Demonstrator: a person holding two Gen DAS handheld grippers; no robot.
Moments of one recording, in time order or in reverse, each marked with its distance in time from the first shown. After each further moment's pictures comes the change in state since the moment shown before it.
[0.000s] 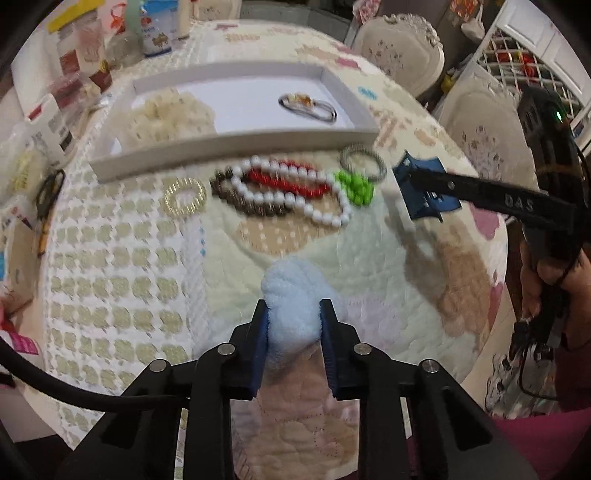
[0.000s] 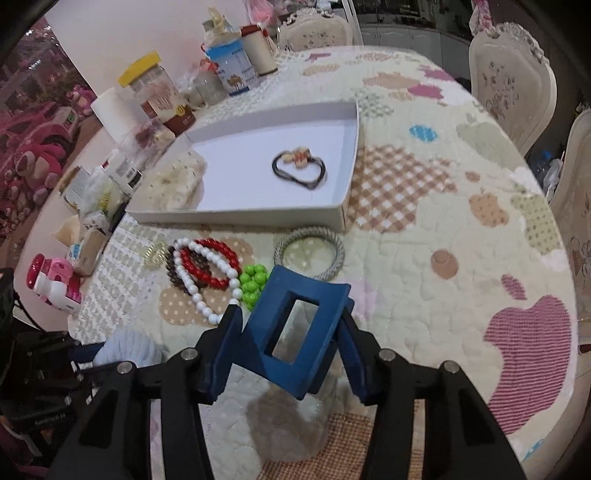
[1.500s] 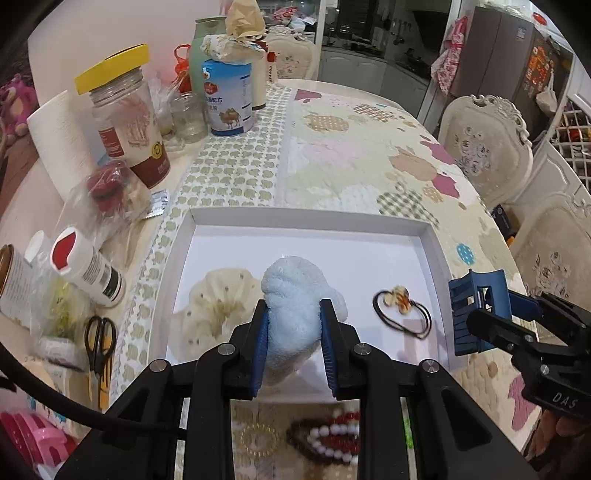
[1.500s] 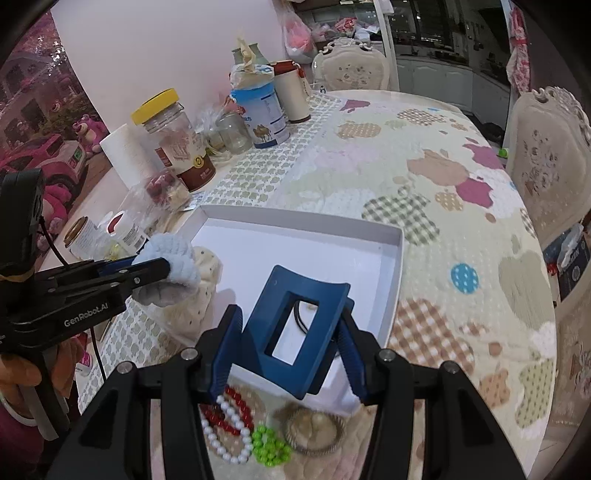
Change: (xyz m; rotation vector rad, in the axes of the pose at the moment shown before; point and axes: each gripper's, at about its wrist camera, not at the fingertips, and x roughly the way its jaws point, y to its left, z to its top) left arm 0.011 0.056 0.197 -0.179 -0.189 0.240; right arm 0.024 0.020 0.152 -0.123 -0.075 0.040
